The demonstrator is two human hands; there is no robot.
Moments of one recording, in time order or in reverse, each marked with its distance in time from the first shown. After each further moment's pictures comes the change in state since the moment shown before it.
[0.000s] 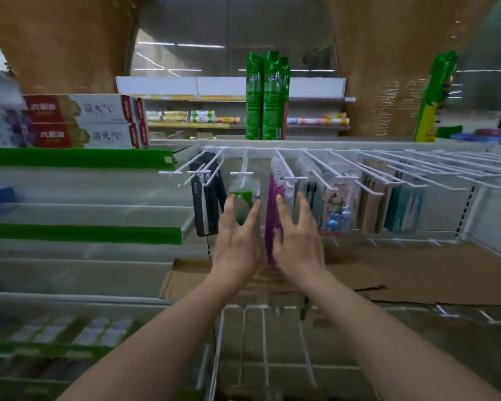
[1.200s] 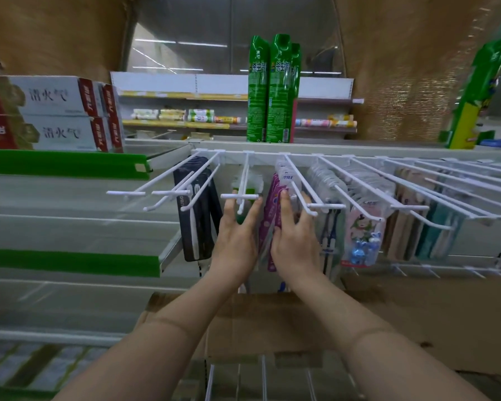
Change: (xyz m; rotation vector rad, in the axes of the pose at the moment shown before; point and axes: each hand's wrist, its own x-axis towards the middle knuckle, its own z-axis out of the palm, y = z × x) left_hand 0.102 -0.057 0.090 -0.098 0.004 0.039; right_hand 0.093 0.037 0.099 0.011 0.131 0.000
